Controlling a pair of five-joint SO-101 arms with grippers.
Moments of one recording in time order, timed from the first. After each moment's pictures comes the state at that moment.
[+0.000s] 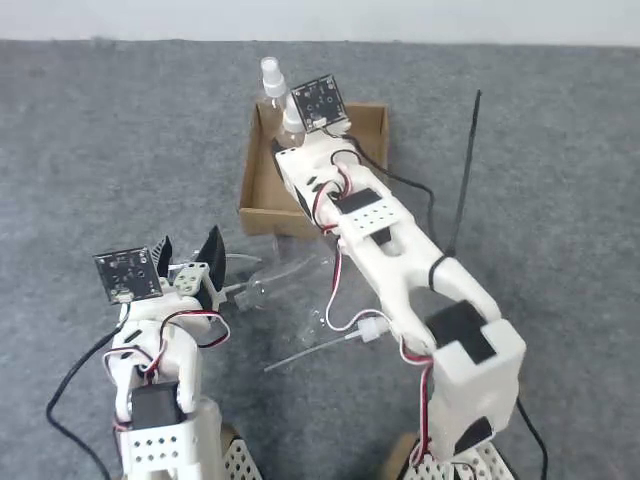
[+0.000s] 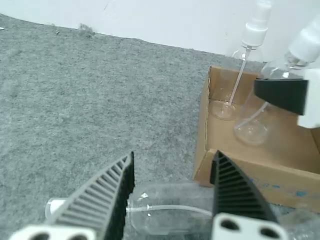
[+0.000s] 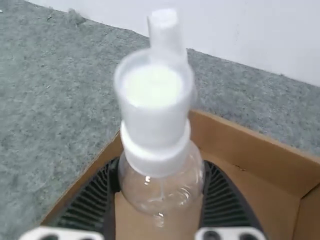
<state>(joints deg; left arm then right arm) -13.5 -103.6 97.3 43.5 10.5 -30.9 18.5 12.1 5.6 -1.9</state>
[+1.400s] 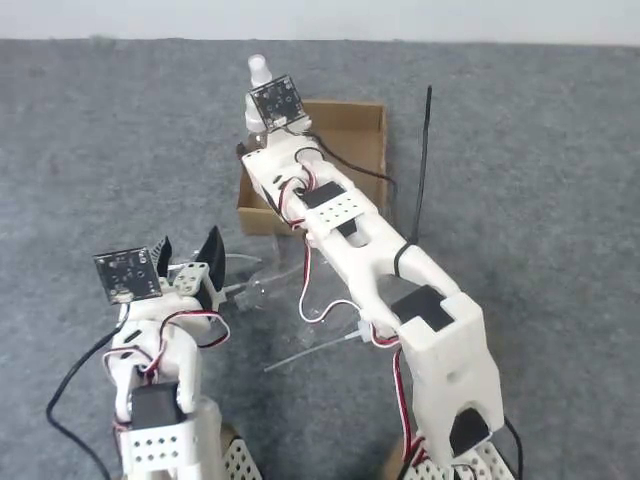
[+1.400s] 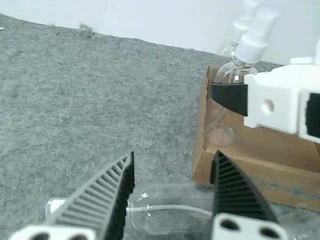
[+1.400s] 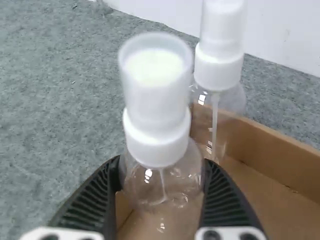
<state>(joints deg) -13.5 -103.6 97.3 43.5 10.5 -35.8 32.3 -3.4 9.4 -1.9</state>
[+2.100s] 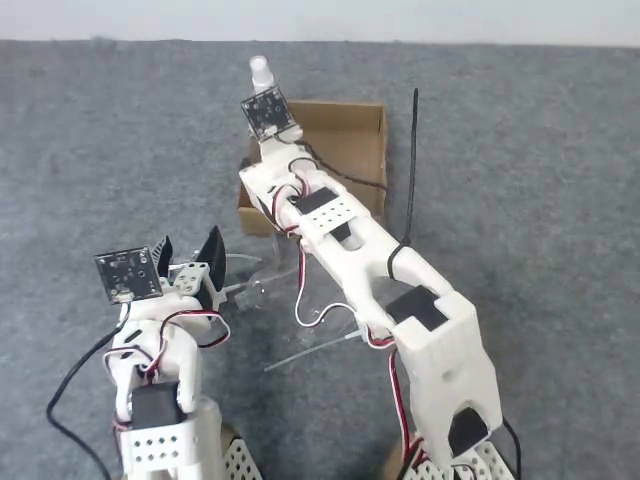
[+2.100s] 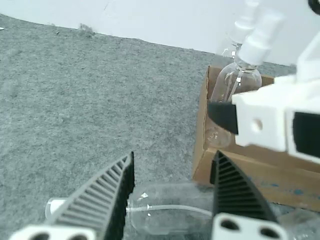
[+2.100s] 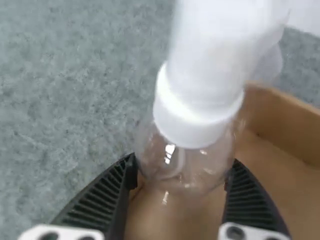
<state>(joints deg) -13.5 -103.6 97.3 43.5 10.5 -37.2 32.4 -3.3 13.0 -2.1</state>
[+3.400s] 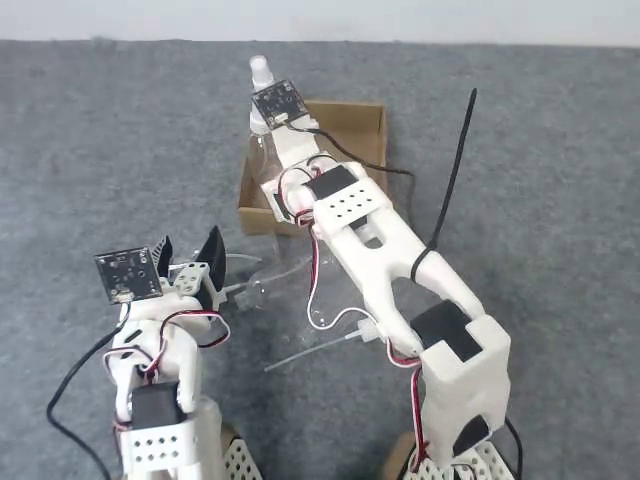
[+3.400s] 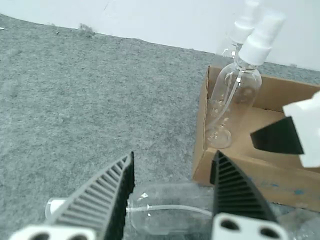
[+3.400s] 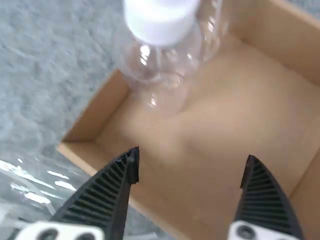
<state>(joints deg) -13.5 -103.6 97.3 43.5 10.5 -35.3 19.7 -3.3 46.1 -2.1</state>
